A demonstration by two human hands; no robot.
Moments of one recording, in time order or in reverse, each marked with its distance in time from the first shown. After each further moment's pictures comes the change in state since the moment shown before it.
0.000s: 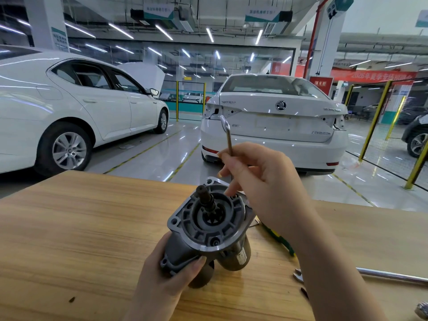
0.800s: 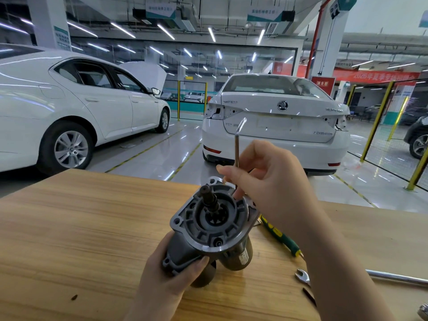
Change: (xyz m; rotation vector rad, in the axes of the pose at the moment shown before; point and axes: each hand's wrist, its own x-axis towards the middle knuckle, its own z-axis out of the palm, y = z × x) left_hand -0.001 0.000 0.001 -0.032 -0.008 0.010; right_hand -0.002 0.000 -0.003 -0.141 0.066 0.034
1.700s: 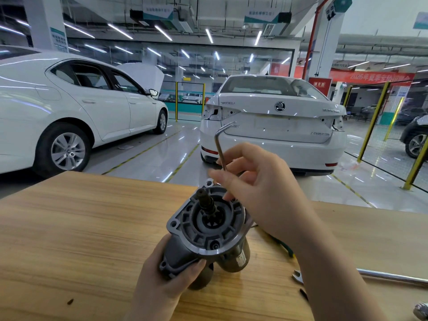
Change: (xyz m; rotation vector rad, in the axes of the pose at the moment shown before) left_hand 0.002 -0.002 0.001 -0.028 0.108 -0.052; right_hand -0.001 -0.005 0.002 0.023 -0.104 -0.003
